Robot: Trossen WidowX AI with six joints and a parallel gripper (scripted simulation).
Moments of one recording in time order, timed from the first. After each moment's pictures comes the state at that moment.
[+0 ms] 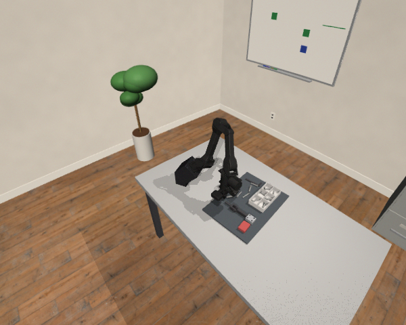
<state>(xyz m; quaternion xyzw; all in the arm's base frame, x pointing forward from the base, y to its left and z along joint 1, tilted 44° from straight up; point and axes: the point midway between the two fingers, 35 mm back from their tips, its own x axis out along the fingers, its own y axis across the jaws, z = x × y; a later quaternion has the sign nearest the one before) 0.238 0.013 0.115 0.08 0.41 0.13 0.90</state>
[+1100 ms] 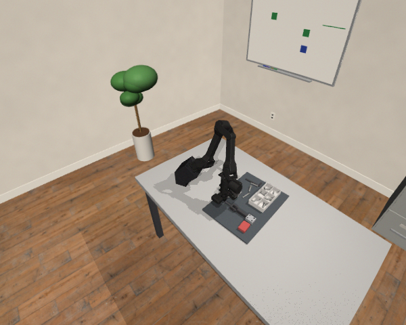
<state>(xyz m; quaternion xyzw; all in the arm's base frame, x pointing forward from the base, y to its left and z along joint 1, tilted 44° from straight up) 0.256 0.021 0.097 0.08 0.41 0.13 0.90</state>
